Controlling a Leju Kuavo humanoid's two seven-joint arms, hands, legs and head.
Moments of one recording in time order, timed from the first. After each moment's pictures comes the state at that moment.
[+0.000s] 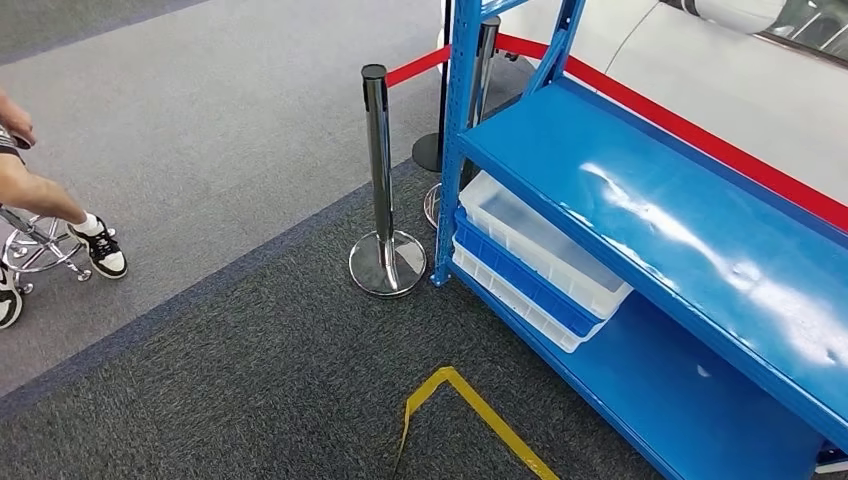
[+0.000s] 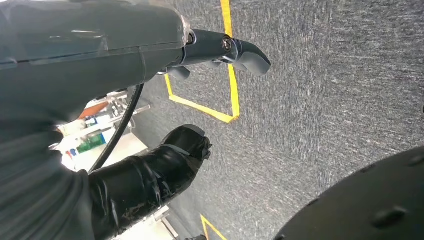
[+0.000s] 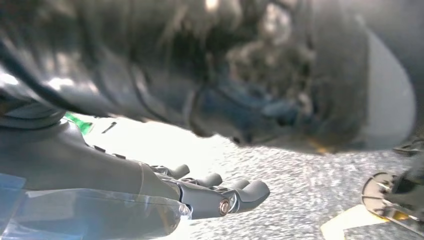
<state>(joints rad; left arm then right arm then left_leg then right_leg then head) -0.10 -0.06 0.70 -0.17 -1.26 -0.23 0.24 -0.10 -0.12 1.06 -0.22 -1.10 0.21 0.24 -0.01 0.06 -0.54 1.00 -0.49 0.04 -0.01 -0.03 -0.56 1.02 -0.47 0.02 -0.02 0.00</state>
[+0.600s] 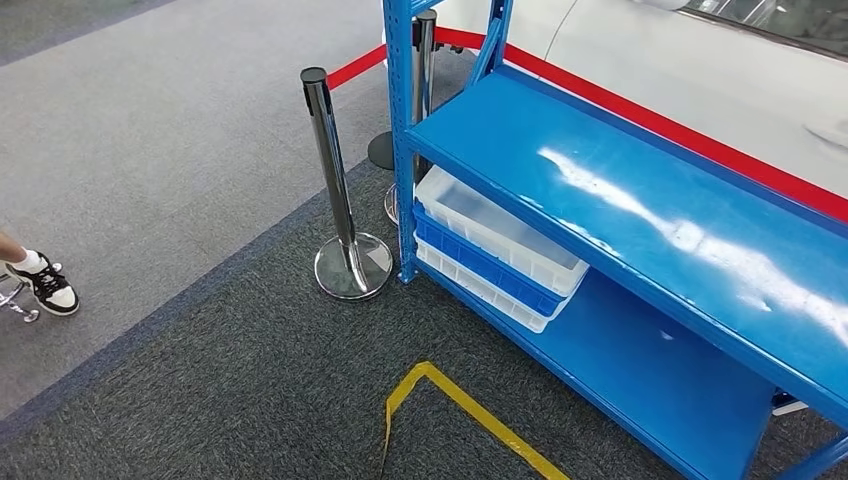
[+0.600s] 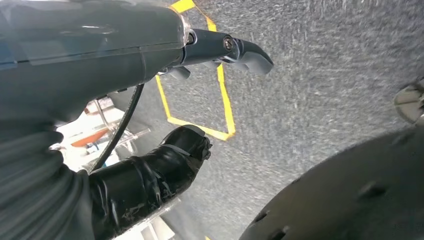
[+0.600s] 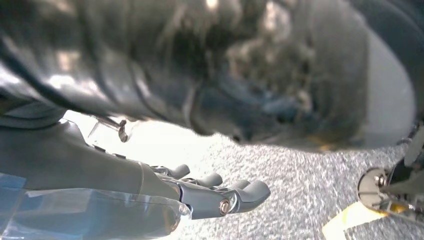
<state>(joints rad) -0.10 -0.06 0.70 -0.17 -1.26 -0.23 0.23 -0.10 -0.12 1.06 -0.21 -1.10 0.21 0.22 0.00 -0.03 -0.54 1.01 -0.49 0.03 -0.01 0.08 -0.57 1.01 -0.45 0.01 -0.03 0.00</state>
